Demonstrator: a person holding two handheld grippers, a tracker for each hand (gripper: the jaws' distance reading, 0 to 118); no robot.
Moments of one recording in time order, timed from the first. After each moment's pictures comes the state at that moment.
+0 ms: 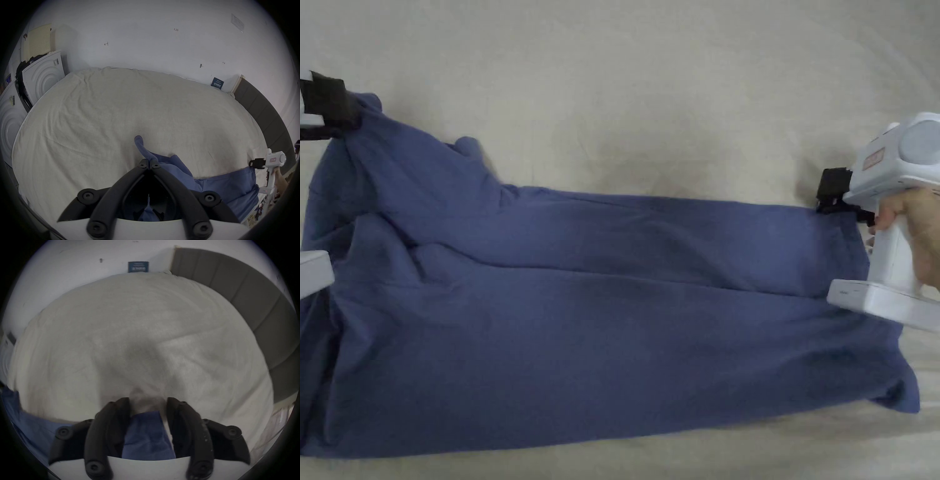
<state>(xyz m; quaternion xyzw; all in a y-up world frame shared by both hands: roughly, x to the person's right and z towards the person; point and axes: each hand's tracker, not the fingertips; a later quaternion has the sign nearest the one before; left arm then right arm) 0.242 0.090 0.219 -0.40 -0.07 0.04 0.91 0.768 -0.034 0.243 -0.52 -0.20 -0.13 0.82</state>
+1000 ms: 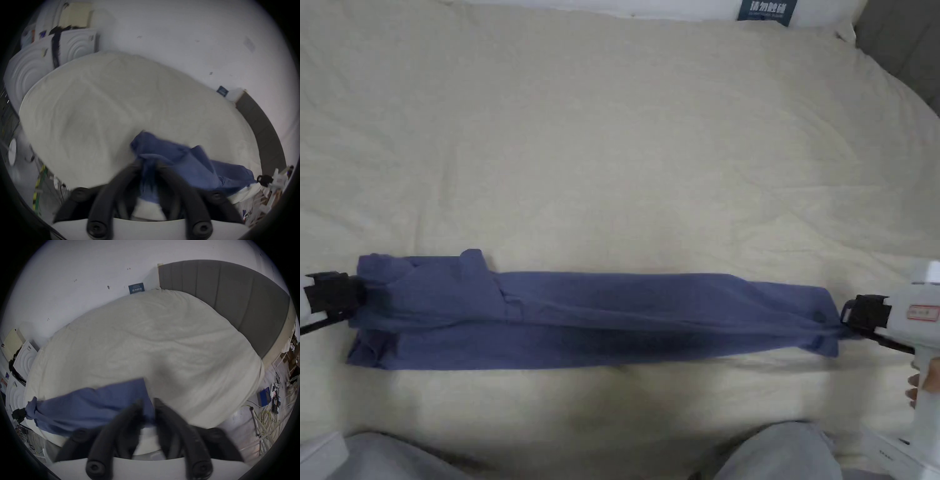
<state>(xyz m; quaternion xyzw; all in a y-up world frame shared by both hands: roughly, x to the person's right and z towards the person) 0.113 0.024 0.421 -0.43 0.02 0.15 0.89 0.740 0.015 0.522 -0.44 -0.18 -0.14 0.87</state>
